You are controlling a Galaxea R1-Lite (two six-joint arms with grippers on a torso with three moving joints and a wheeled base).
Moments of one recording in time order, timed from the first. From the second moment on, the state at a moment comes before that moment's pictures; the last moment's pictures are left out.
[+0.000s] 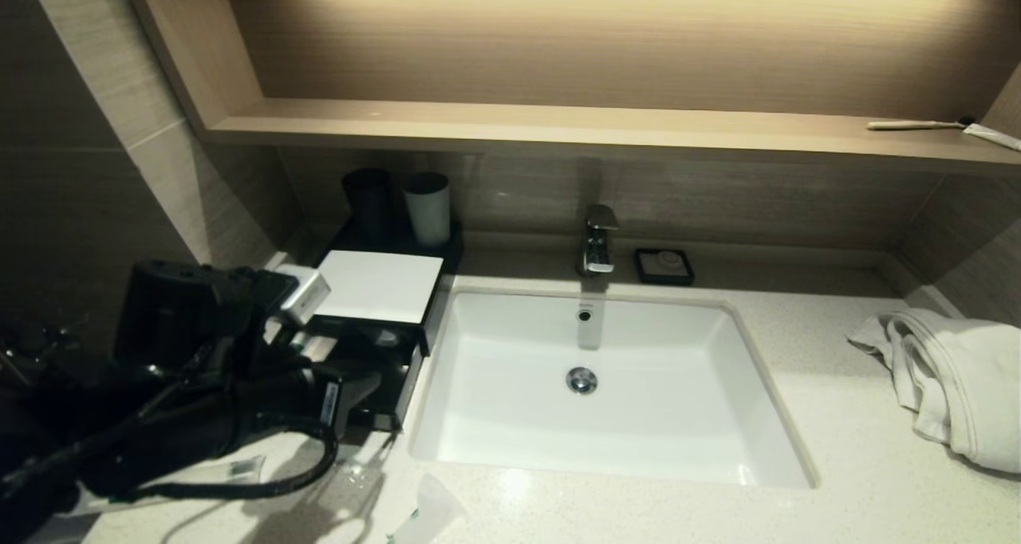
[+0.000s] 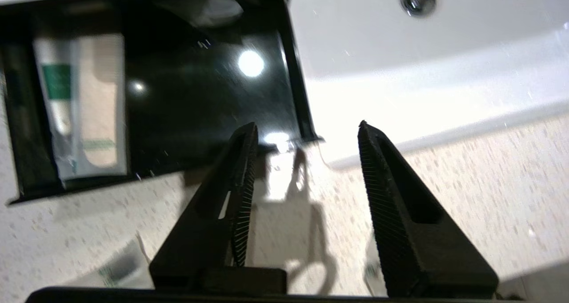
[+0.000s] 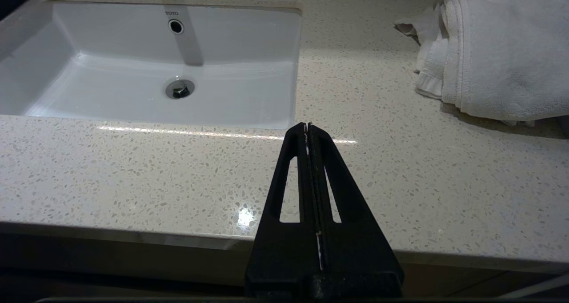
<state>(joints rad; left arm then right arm) -0.45 1.46 -0.61 -0.29 0.04 -0.05 0.00 0.00 0.00 0.00 0.00 0.00</state>
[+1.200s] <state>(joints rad) -0.66 1.55 -0.73 0.03 0.03 0.17 0.00 0.00 0.00 0.00 0.00 0.00</state>
